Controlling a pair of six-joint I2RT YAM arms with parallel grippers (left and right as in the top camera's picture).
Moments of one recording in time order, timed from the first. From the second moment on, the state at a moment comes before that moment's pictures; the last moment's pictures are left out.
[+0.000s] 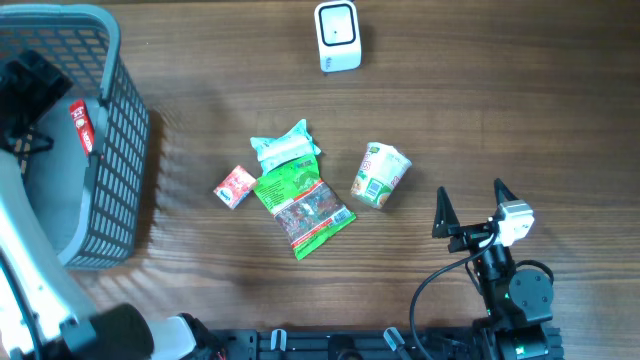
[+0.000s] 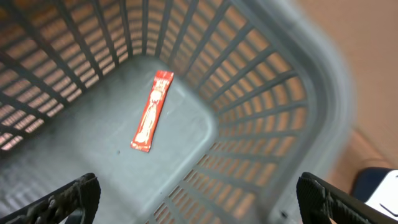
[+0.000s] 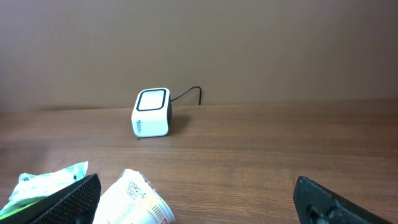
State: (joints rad) left arm 0.51 1.56 1.78 -1.10 0.07 -0.33; right arm 0.17 0.02 0.01 0.00 0.00 0.11
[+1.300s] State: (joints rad) left arm 0.57 2.13 1.71 -0.99 0.02 -0.26; right arm 0.17 0.02 0.01 0.00 0.00 0.11
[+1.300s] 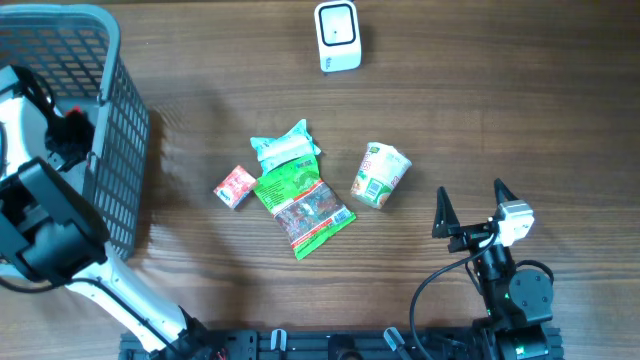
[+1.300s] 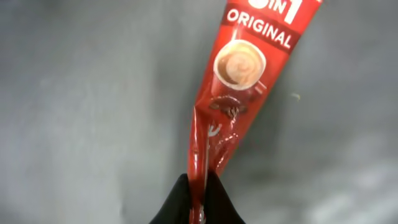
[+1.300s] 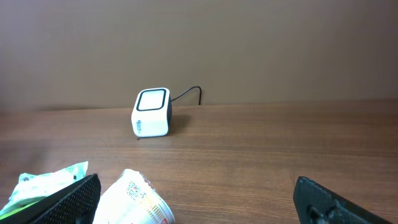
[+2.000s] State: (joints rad) left arm -0.22 1.33 1.81 -1.56 -0.22 -0.57; right arm 0.17 0.02 0.01 0.00 0.00 0.11
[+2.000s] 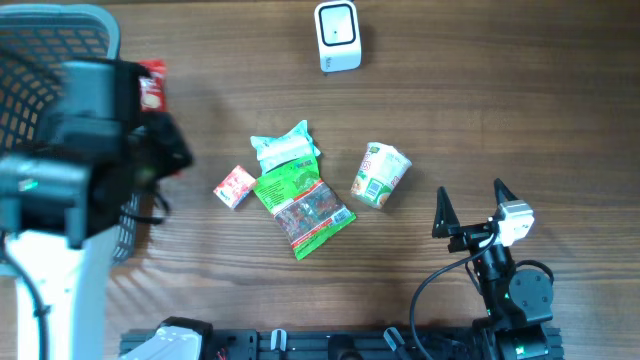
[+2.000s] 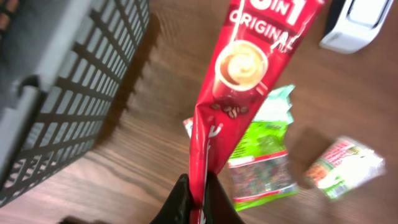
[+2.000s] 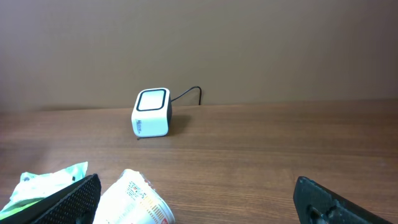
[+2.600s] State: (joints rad) left arm -0.65 1.93 1.80 -1.64 -0.57 -0.76; right arm 0.17 0.02 0.01 0.00 0.00 0.11
